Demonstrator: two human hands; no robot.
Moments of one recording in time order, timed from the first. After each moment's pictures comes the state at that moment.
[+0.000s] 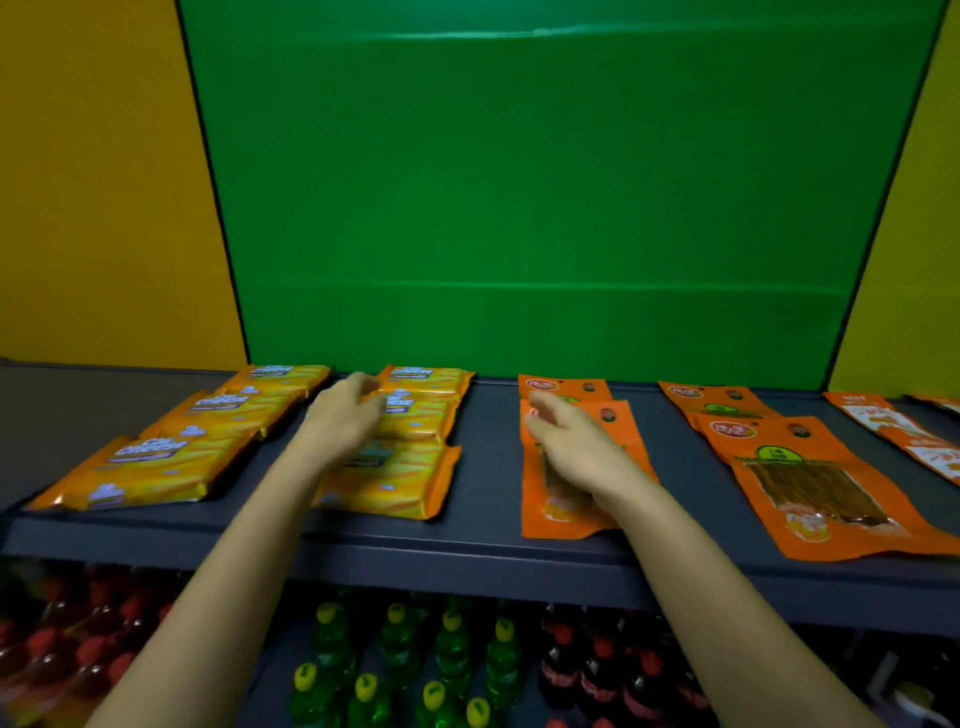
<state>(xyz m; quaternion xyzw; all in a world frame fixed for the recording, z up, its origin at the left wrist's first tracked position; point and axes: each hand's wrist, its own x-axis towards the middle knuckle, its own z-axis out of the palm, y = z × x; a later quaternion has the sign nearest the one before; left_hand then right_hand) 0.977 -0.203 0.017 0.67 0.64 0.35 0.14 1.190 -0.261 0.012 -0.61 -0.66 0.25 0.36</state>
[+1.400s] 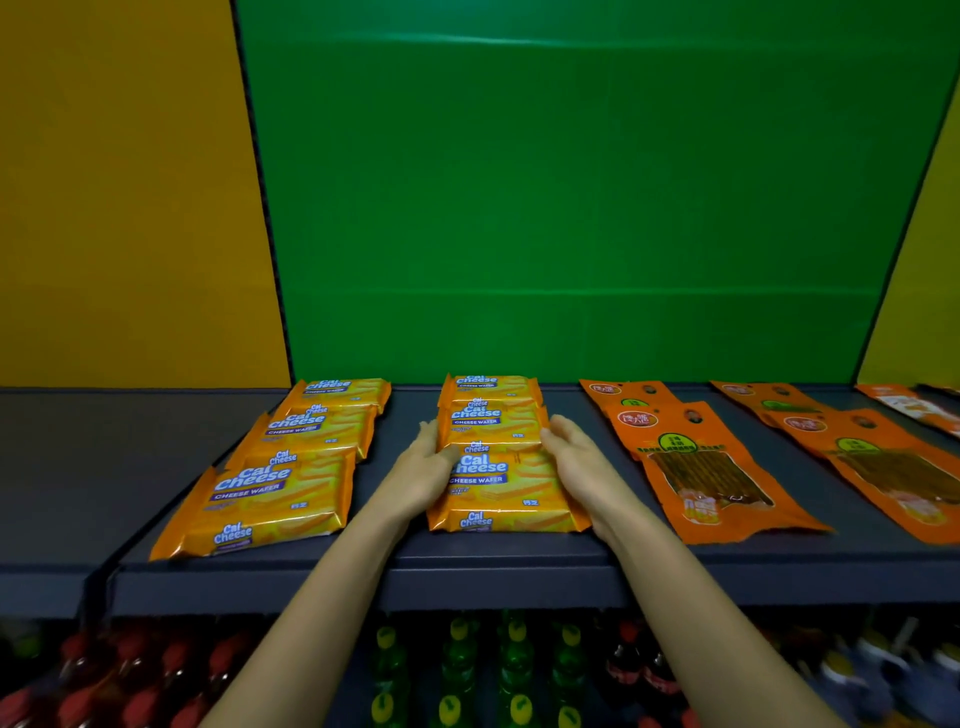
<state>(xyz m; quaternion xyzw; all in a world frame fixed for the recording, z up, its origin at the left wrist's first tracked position) 0.903 -0.181 -0.018 0.67 0.50 0.33 0.44 1.058 -0.236 -0.006 -0.61 -0.47 0.38 0.51</state>
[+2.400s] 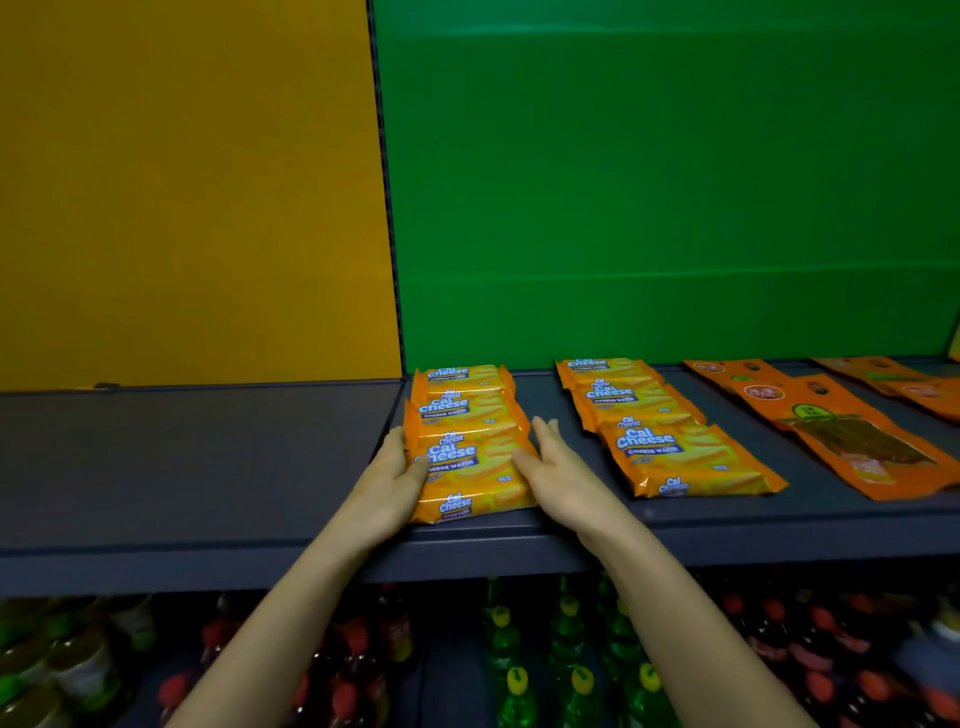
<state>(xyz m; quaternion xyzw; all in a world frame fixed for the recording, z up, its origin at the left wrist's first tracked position) 0.705 -0.194 -0.019 0.69 0.53 0.34 0.36 0.873 -0.222 -0.024 -0.64 -0.59 0.29 0.39</state>
